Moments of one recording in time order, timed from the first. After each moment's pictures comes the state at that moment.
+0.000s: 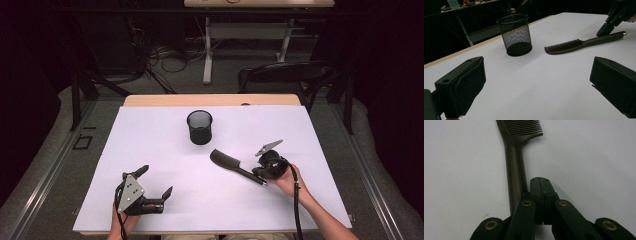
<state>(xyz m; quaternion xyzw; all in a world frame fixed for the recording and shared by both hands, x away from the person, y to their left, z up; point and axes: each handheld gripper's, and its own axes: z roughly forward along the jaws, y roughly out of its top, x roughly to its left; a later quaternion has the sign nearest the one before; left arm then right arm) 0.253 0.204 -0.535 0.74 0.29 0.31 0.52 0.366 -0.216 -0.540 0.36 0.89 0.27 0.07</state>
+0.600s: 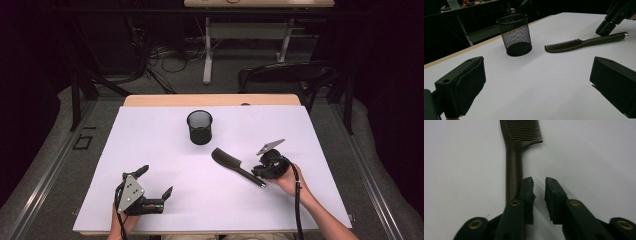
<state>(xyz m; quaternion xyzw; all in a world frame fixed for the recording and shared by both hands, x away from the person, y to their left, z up) 0.253 0.205 -0.535 0.74 0.29 0.31 0.52 0.367 -0.220 -0.535 0.36 0.88 0.29 0.08</state>
